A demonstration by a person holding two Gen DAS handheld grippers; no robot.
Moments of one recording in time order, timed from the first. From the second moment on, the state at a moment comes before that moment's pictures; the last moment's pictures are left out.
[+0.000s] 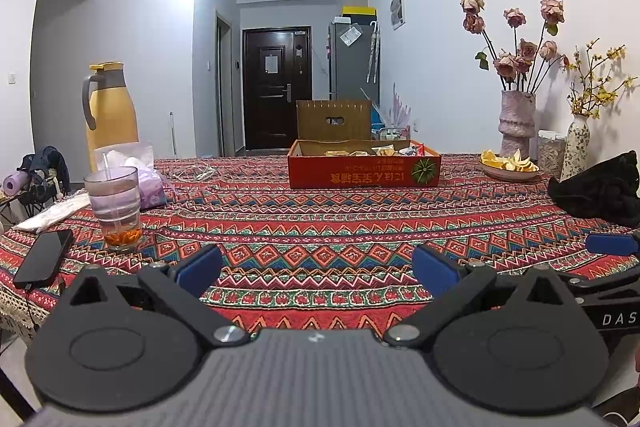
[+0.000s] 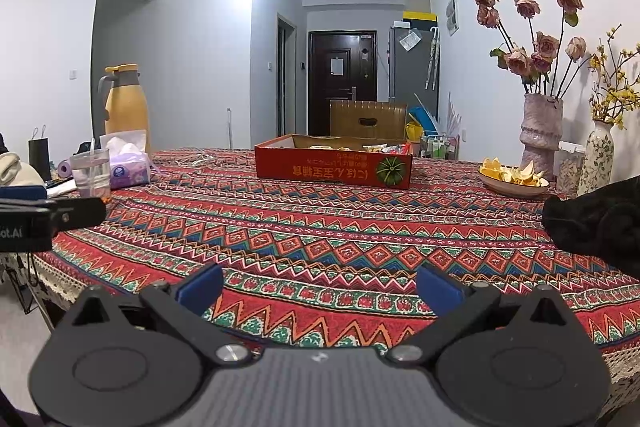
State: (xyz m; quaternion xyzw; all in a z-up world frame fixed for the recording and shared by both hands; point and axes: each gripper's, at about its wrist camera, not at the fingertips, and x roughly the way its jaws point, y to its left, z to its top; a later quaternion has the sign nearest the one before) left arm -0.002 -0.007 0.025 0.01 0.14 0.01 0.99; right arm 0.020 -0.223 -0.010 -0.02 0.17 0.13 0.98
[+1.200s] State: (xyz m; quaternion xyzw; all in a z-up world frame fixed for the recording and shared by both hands) left arm -0.001 -0.004 0.025 0.01 0.14 0.01 0.99; right arm 0.019 -0.222 -0.011 -0.02 0.17 0.13 0.98
